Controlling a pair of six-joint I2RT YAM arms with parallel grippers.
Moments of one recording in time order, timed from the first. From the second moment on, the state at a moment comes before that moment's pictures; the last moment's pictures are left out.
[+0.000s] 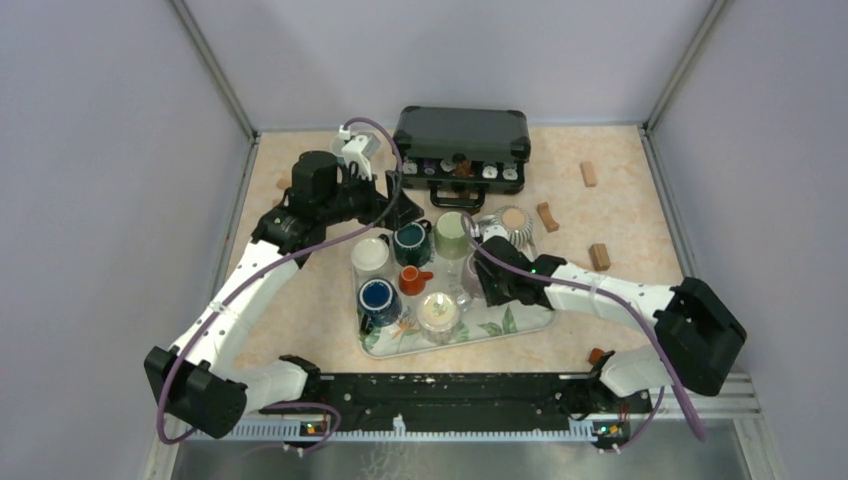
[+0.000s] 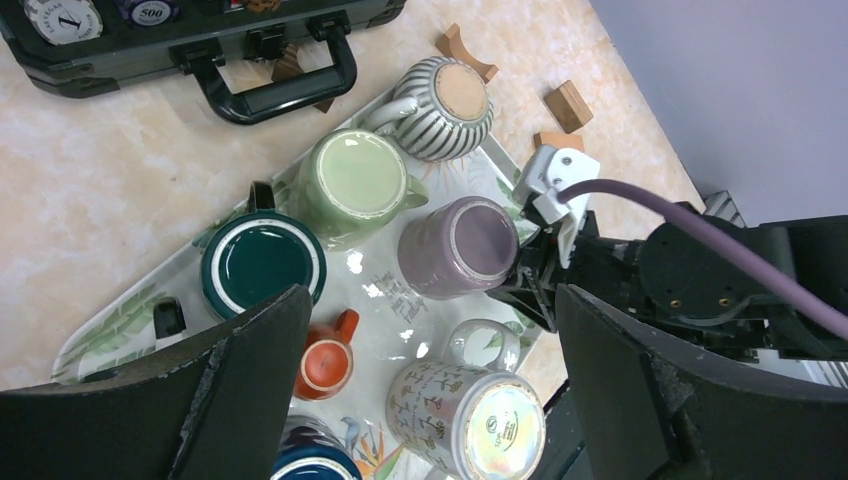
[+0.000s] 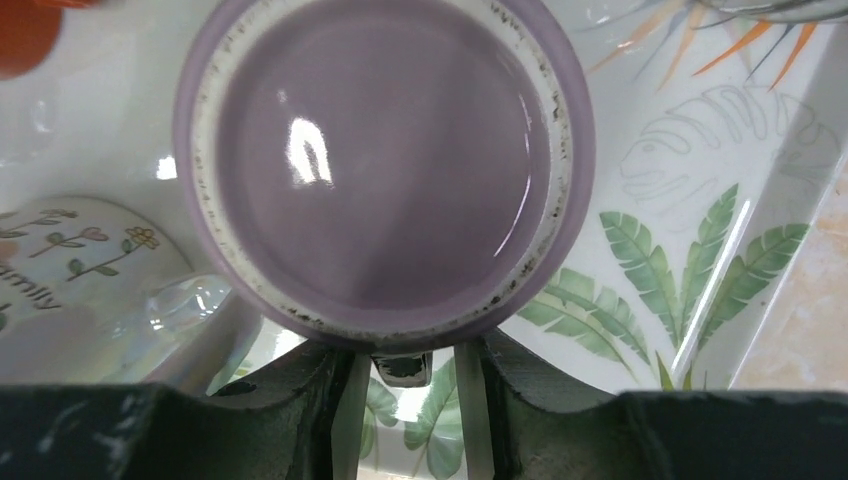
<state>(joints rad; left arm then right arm) -0.41 1.18 1.18 -0.42 0.45 -0.33 0.87 1.36 0.79 -0.44 0.25 0.42</state>
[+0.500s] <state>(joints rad) -0.41 1.18 1.17 -0.42 0.43 -0.34 0.87 1.41 0.84 -0.47 0.27 0.41</state>
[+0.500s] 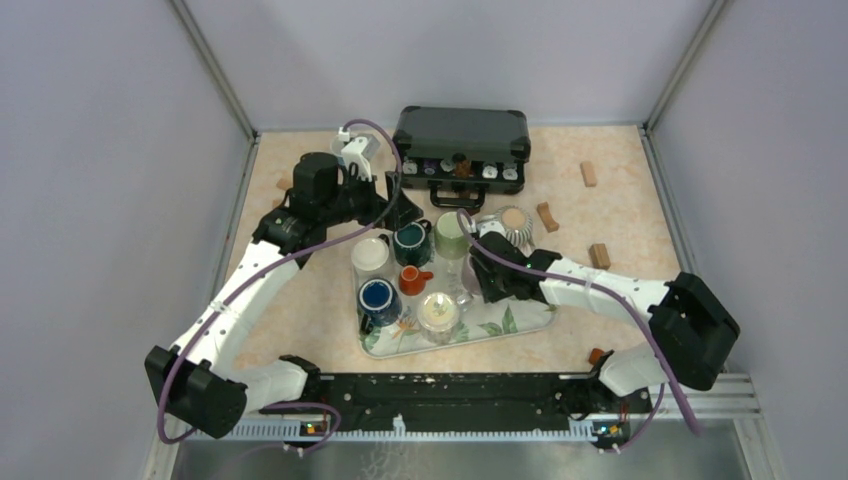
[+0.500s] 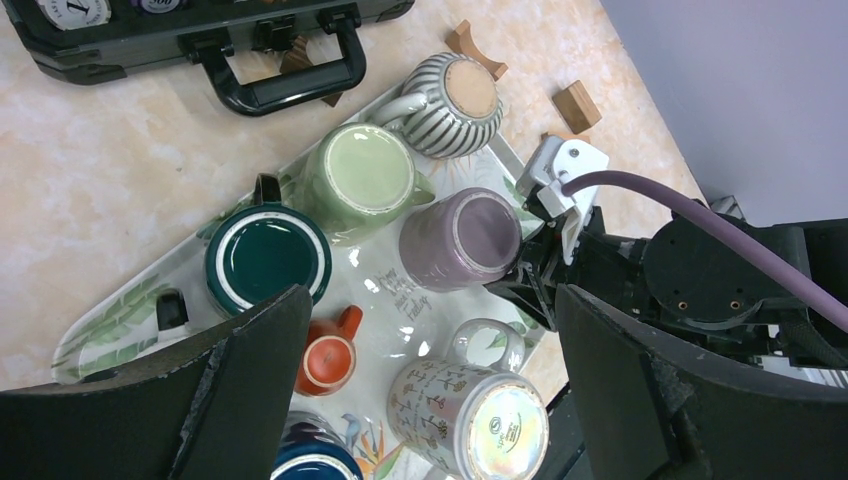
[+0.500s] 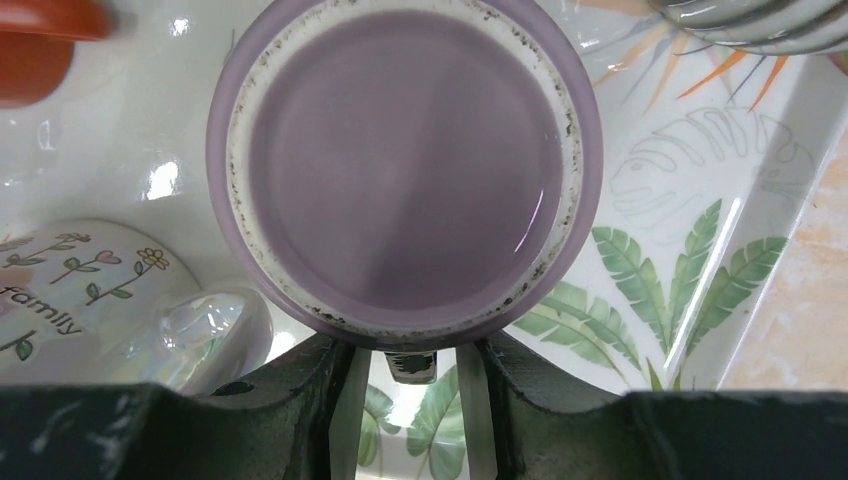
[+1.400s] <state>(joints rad) -0.41 1.18 1.12 -0.40 0.44 -0.38 0.87 1.44 0.85 -0.51 0.28 0.42</state>
